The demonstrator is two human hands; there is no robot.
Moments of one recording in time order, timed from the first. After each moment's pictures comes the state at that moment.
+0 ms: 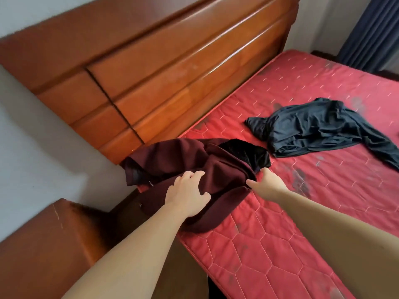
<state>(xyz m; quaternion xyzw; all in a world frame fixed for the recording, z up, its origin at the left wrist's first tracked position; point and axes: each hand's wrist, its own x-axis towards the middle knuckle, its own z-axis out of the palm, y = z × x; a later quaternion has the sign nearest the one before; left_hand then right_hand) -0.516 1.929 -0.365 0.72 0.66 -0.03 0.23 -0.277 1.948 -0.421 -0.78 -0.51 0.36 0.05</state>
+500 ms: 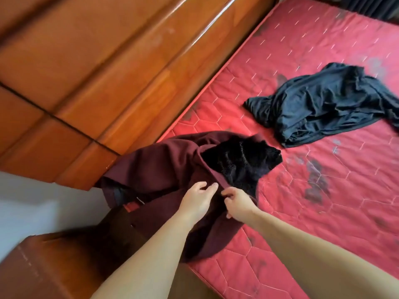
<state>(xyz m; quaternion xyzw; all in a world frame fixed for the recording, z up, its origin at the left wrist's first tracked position) -0.508 2.044 -0.469 0.44 0.70 0.04 0.56 -0.372 2.016 -0.540 -0.74 -0.37 0.55 0.10</state>
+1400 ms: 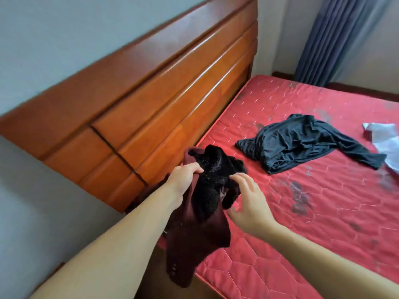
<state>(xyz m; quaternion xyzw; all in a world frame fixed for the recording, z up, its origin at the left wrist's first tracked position) -0.559 2.034 -0.257 0.42 0.63 0.22 0.62 -0.395 1.933 -0.340 -0.69 -0.63 0.21 0.30</state>
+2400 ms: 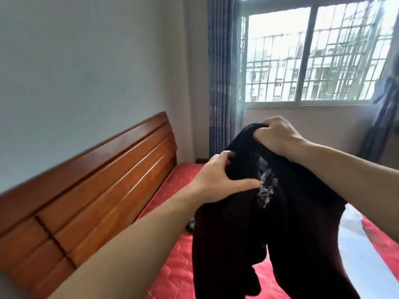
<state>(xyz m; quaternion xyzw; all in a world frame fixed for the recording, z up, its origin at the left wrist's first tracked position) -0.358 1.764 0.006 0.89 0.22 0.23 0.32 -0.192 1.675 0.083 -0.78 -0.45 0.02 0.43</state>
